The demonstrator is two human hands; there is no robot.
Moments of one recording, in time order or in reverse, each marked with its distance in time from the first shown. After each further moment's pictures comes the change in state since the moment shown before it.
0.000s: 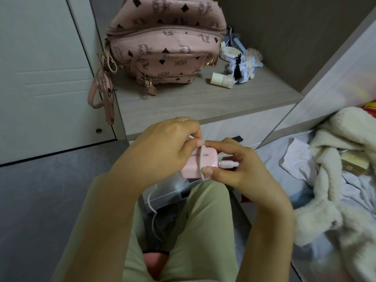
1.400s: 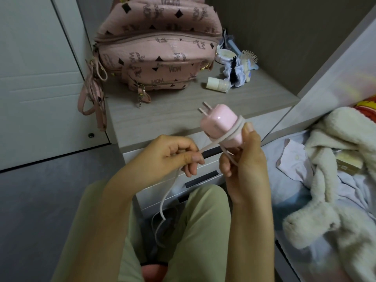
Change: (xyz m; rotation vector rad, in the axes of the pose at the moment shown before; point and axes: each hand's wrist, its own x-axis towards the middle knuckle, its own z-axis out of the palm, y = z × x) left_hand 0.013 -0.042 0.027 -0.787 -0.201 -0.046; right_hand 0.027 -0.022 0.020 0.698 0.589 0.206
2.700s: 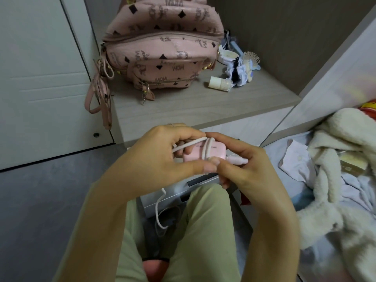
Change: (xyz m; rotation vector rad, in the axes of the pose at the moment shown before) left_hand -0.025 0.048 0.007 0.366 0.136 0.010; right_hand -0.016 -0.011 -0.030 -0.508 -0.471 -0.162
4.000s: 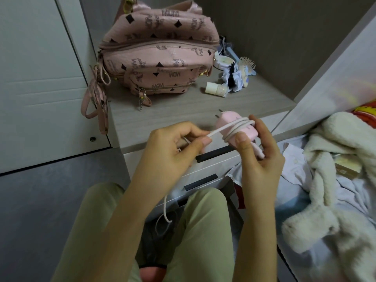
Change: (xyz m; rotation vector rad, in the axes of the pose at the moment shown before) left_hand 0.015 -0.006 0.029 -0.226 0.344 0.065; right_hand 0.017 0.020 0.003 0.067 0.646 -0.186
